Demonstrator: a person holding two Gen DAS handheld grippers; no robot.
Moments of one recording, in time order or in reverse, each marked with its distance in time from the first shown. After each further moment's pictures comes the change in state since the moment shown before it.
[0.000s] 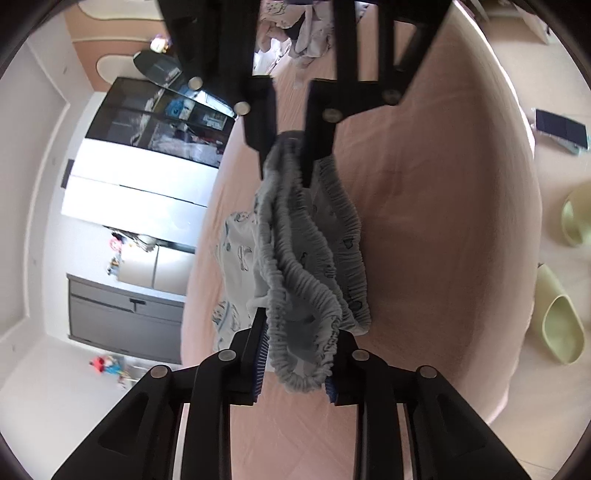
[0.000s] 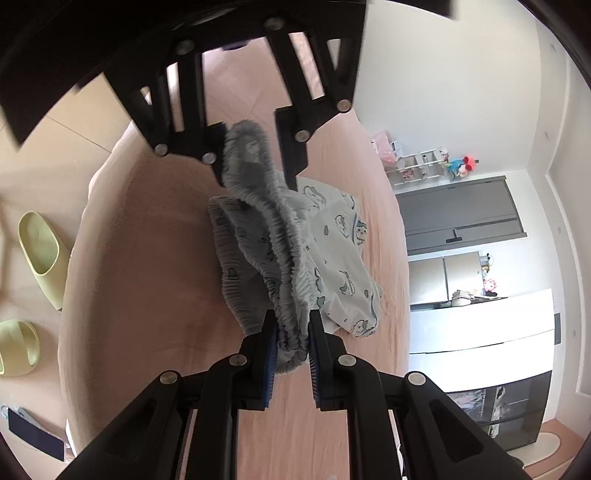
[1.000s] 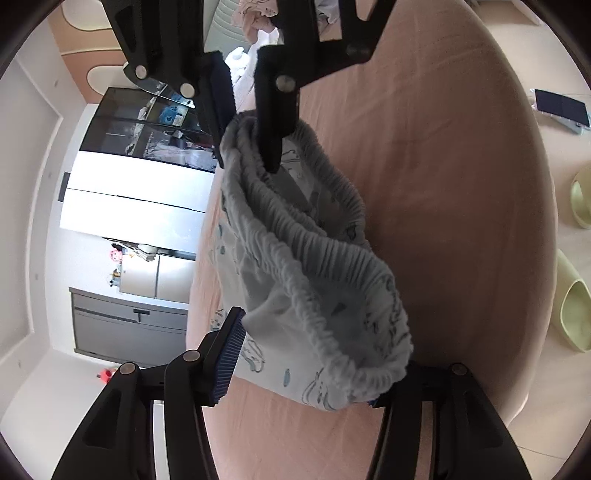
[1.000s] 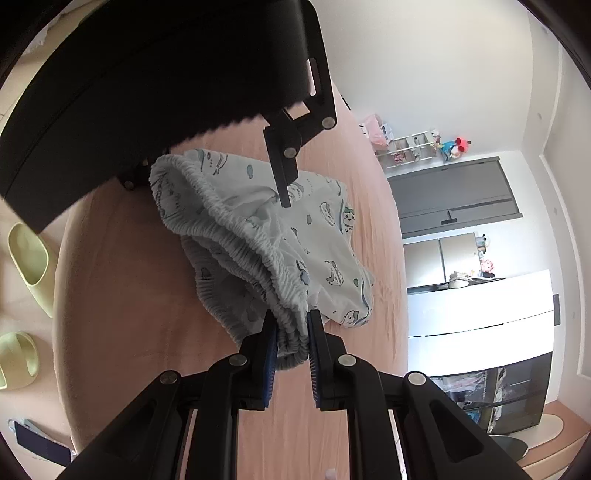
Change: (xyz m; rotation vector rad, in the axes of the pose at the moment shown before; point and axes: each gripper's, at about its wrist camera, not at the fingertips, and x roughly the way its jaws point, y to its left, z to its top) left arm 0.013 -0.010 -0.010 0.049 0.004 0.015; right arm -0.004 -0.012 0.007 0.052 0.055 -0.008
